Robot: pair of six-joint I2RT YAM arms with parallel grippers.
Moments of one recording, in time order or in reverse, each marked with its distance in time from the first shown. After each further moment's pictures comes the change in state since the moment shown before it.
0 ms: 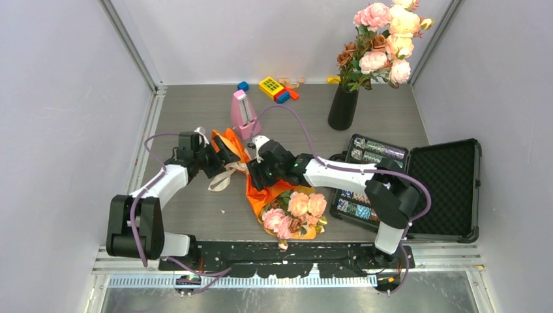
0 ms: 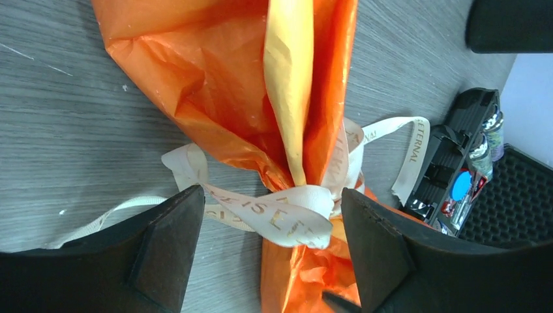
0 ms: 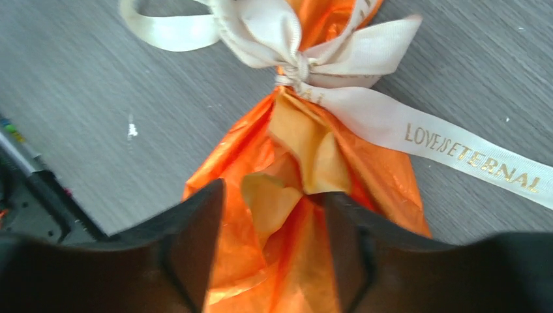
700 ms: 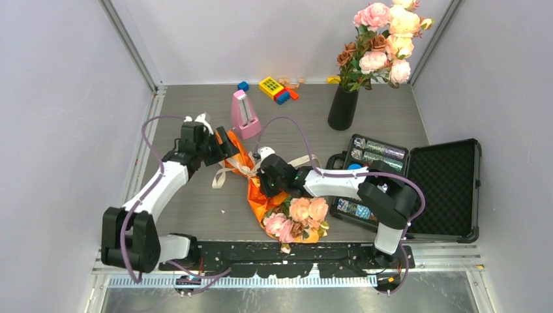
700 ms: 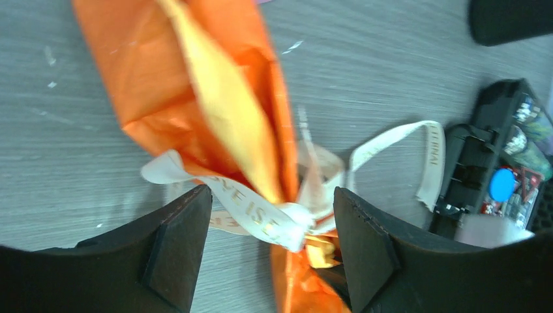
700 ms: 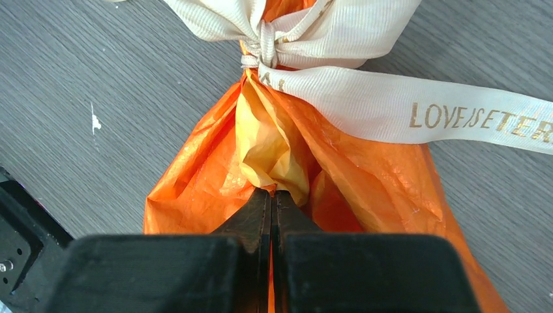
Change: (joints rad) left arm -0.066 -0.028 0.112 -0.108 -0.147 0.154; right arm 0.045 0.038 -0.149 0.136 0.077 0.098
